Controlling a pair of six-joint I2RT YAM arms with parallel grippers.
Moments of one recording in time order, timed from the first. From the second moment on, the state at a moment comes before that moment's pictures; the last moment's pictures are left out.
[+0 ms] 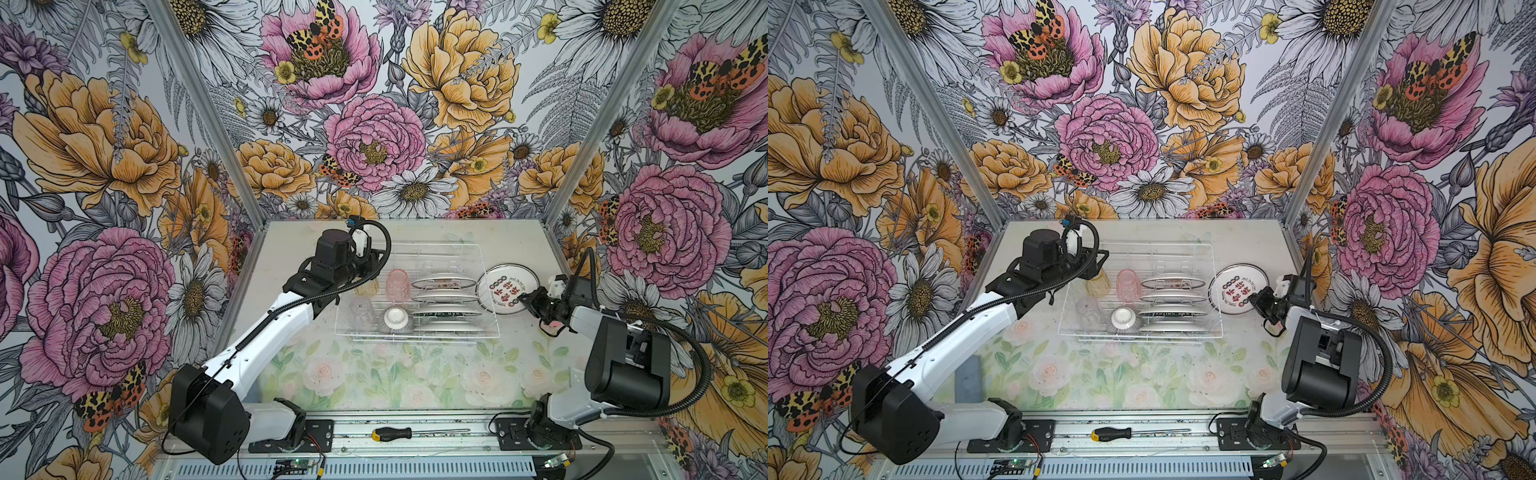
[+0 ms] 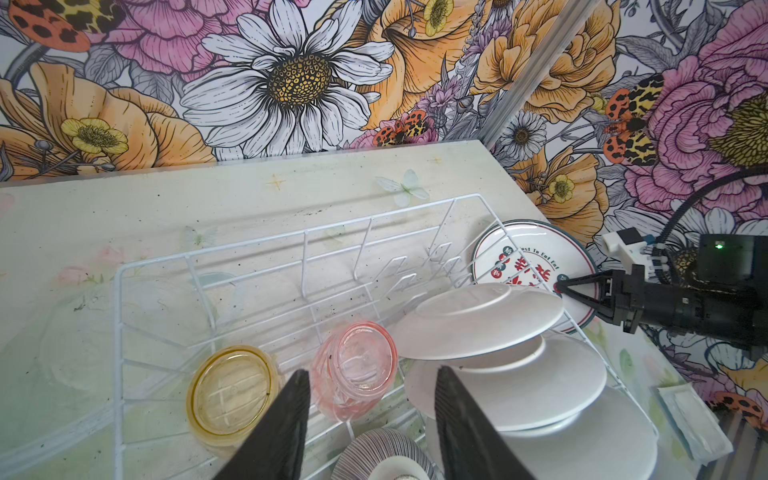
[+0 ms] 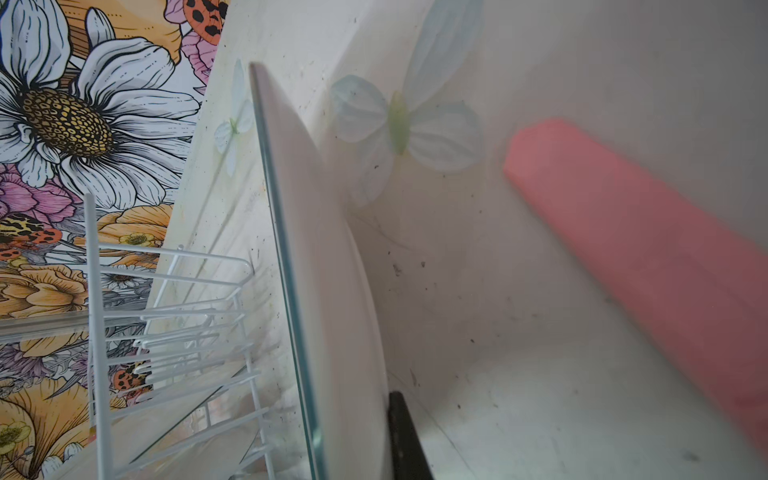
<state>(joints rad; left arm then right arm) -0.47 1.30 1.12 -0.24 0.14 -0.26 -0.41 1.54 0.69 -0.07 -0.63 0.51</state>
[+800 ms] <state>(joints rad) -0.46 1.32 1.09 -0.24 0.14 -0.25 -0.41 1.64 0.70 -0.06 -0.63 0.48</state>
